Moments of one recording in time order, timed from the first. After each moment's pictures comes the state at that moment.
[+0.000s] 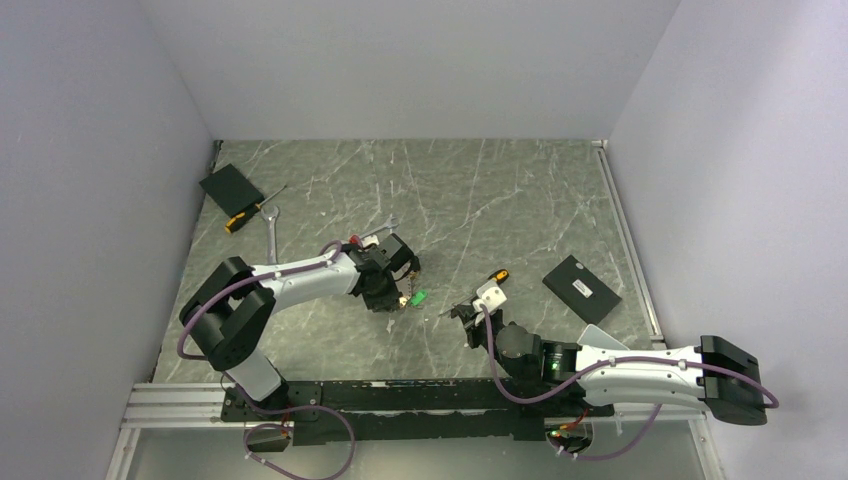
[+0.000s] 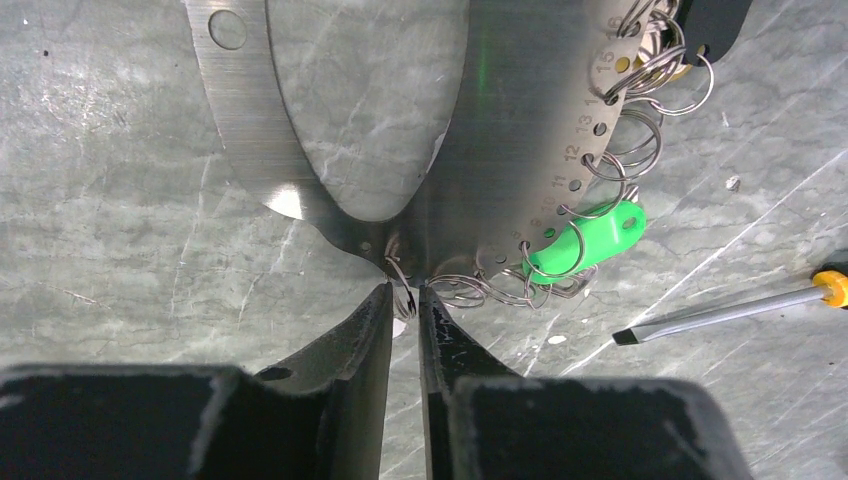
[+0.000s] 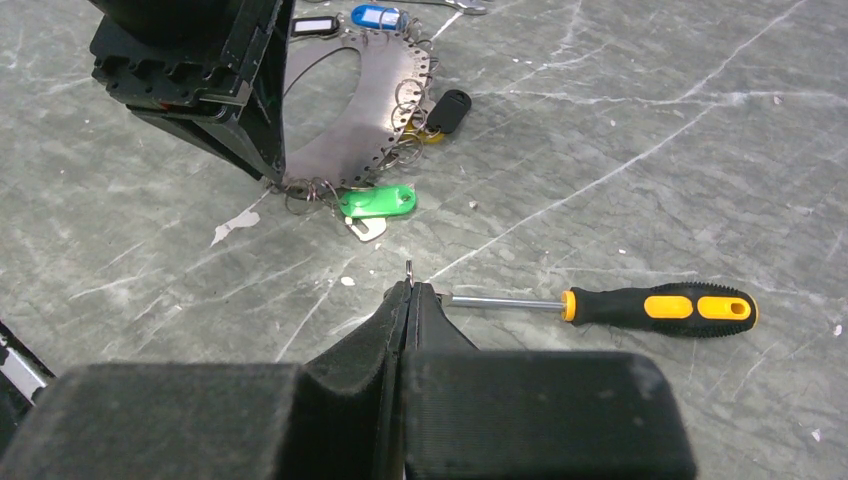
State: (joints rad) left arm -0.83 1.62 0.97 -0.61 -0.18 -1.17; right arm 1.32 0.77 0.16 0.36 0.67 0.16
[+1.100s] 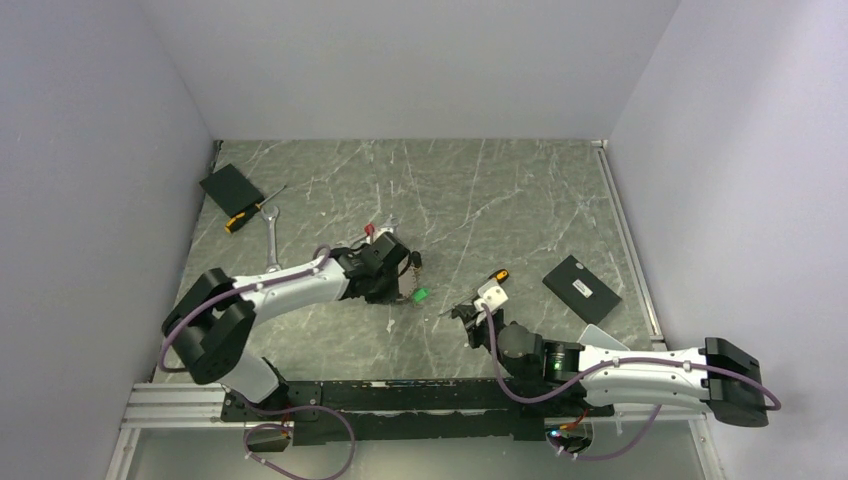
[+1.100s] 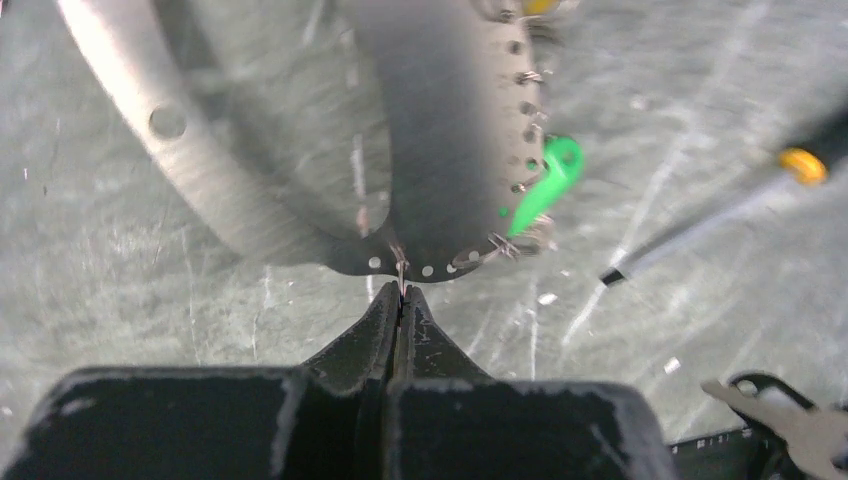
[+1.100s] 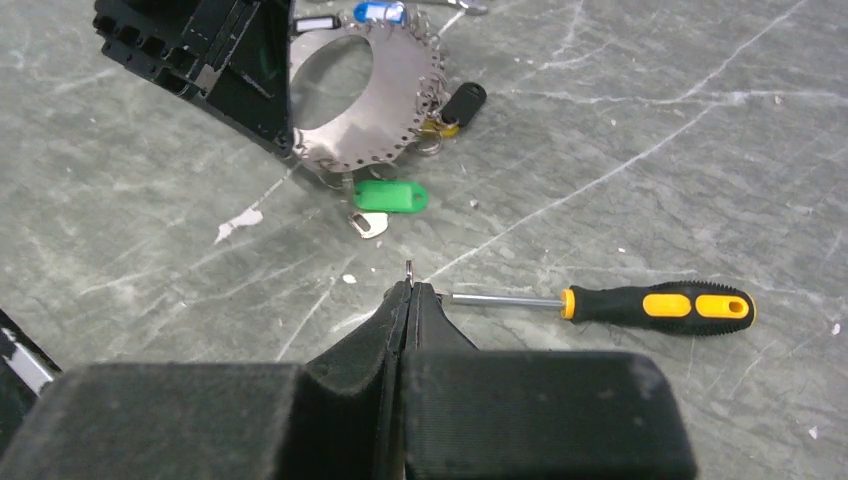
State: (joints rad) left arm -0.83 1.55 0.93 -0.50 -0.17 -0.91; right arm 1.32 0.75 0.17 0.33 0.67 0.16
